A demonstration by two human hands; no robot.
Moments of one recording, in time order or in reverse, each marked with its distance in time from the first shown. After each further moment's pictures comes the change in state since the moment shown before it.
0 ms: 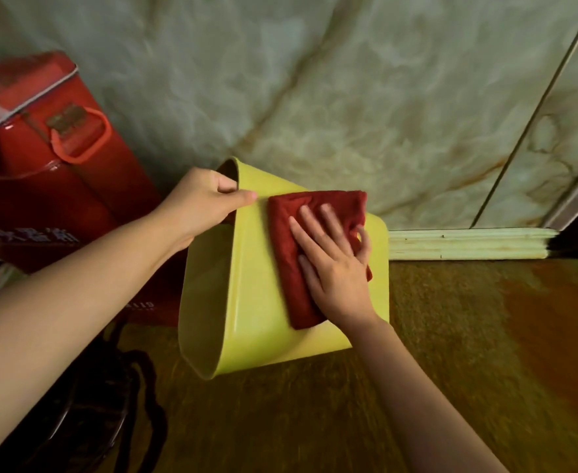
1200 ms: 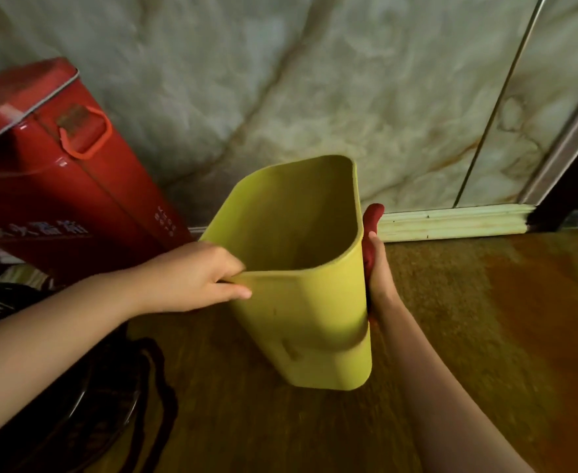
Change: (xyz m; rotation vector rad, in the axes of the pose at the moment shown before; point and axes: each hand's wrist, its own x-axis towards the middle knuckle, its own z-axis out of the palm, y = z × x) left_hand -0.092 0.002 -0.007 0.737 -0.559 0.426; right_hand -0.038 0.042 -0.015 1.098 -0.047 0.981
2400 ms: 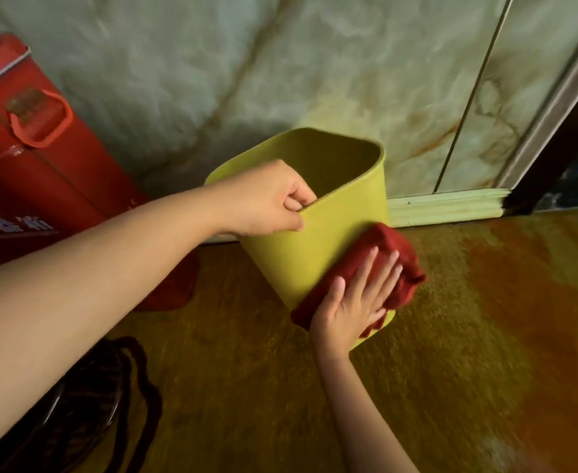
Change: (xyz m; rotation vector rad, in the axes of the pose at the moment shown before) left_hand 0.075 0.069 -0.043 -0.501 -0.051 -0.044; right_hand -0.059 0.048 0.039 -0.577 0.735 -0.568
